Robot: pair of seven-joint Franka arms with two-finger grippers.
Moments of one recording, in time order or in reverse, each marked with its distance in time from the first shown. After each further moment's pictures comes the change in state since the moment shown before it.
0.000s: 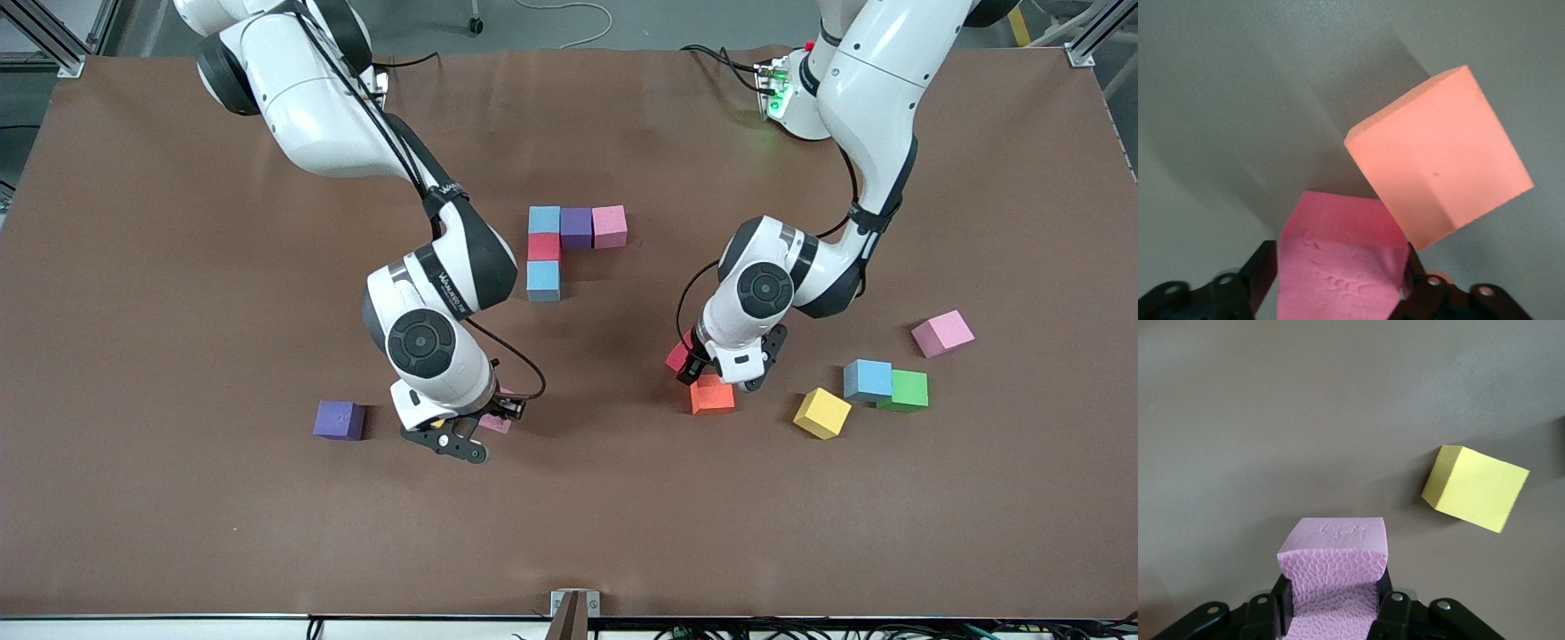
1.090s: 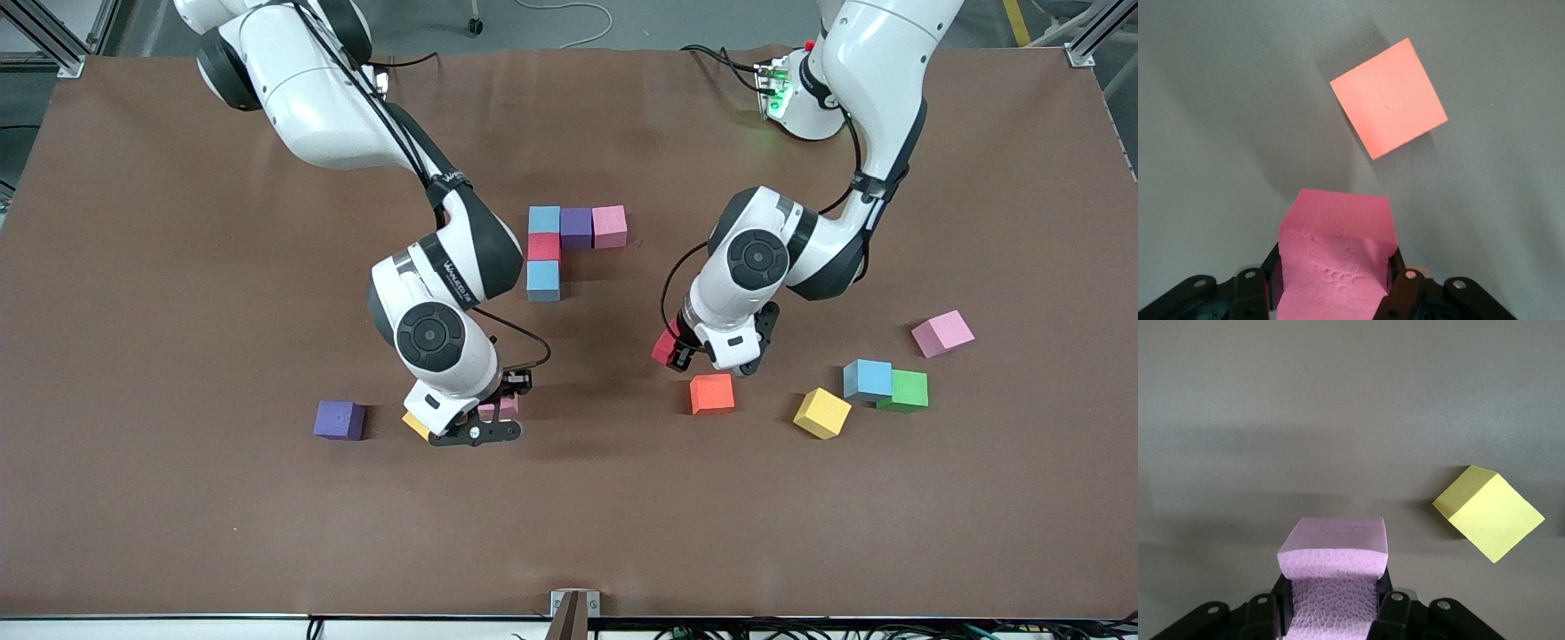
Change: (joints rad) left arm -0.014 -0.102 -0.041 0.056 0.000 -0.123 -0.138; right arm 0.008 -0.010 0.017 -0.010 0.001 -0.029 -0.344
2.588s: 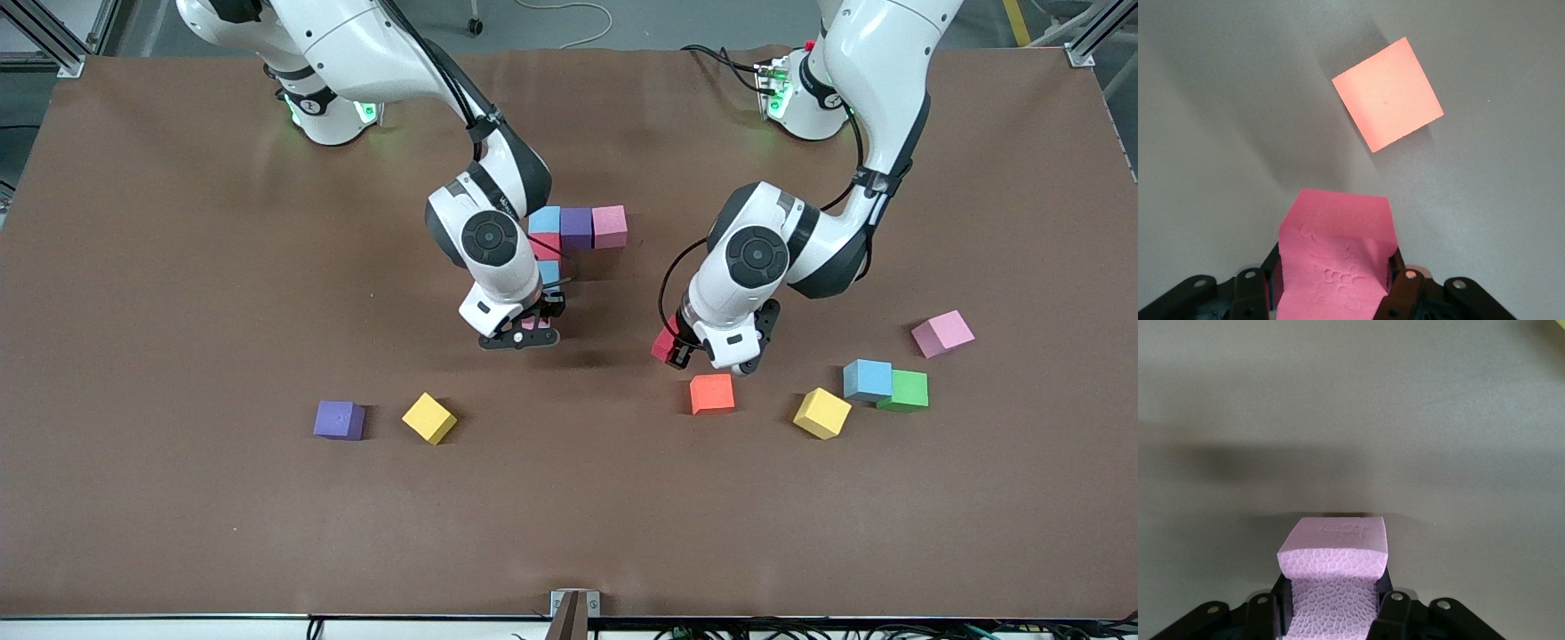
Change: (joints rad) left arm -0.001 0.000 -0.002 0.010 0.000 -0.022 0.000; right arm 0.182 -0.311 0.010 -0.767 0.037 0.478 0.160
